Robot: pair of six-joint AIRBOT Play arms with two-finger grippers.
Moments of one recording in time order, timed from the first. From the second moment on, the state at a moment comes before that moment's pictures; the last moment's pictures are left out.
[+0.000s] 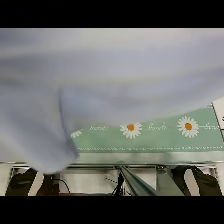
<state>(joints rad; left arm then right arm) 0.19 -0.47 1.74 0.96 -1.13 -1.33 -0.39 -0.57 1.73 -1.16 1.17 1.46</state>
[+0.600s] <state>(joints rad) 0.34 -0.64 1.68 1.06 -1.70 -1.45 -0.17 -0.83 1.69 -1.42 1.67 1.46</state>
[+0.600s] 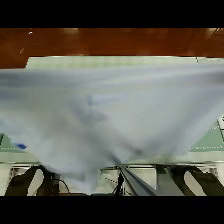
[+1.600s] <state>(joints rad) 0.01 -1.36 1.09 1.02 -0.56 -1.27 -0.06 -1.71 1.65 -1.48 0.89 1.49</state>
